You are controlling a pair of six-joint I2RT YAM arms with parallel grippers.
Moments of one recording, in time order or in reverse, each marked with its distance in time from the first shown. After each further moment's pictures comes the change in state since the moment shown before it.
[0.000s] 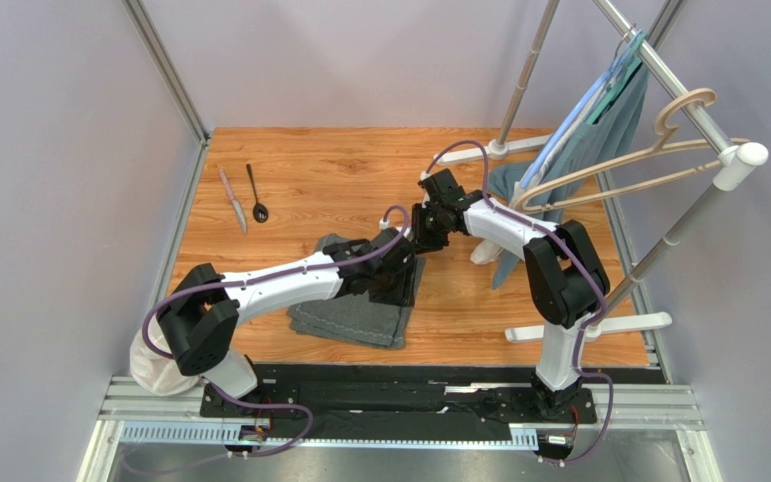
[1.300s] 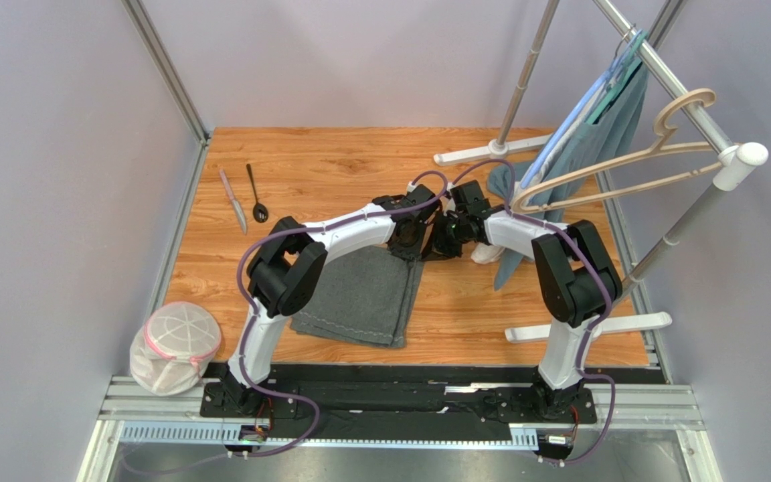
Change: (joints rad) left arm 0.144 0.569 0.594 -0.172 -0.145 0.277; right arm -0.126 -0.032 -0.203 0.193 -0.205 0.093
